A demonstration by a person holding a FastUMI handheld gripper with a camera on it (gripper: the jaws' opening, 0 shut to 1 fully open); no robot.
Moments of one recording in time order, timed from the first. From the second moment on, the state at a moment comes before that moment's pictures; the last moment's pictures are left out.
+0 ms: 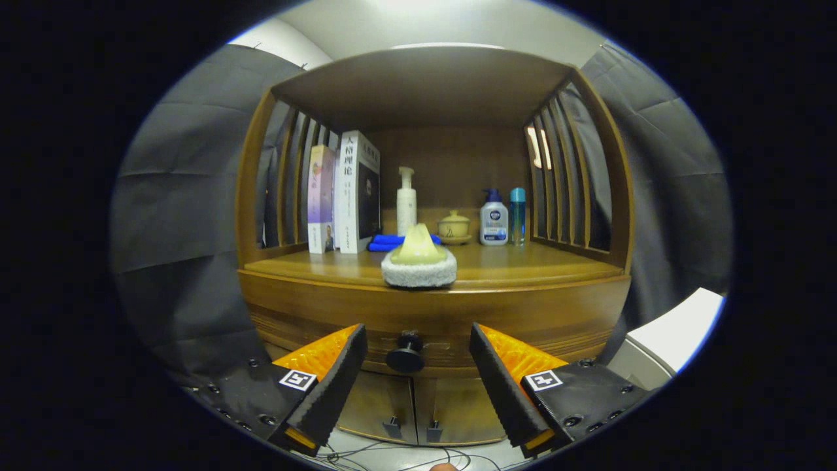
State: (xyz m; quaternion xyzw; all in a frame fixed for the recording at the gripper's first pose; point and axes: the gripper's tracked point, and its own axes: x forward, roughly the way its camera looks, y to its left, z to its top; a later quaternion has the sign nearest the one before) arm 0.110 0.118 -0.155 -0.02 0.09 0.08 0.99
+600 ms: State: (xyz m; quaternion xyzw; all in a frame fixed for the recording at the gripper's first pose) arm 0.020 0.091 -0.094 -0.02 0.03 0.08 1.00
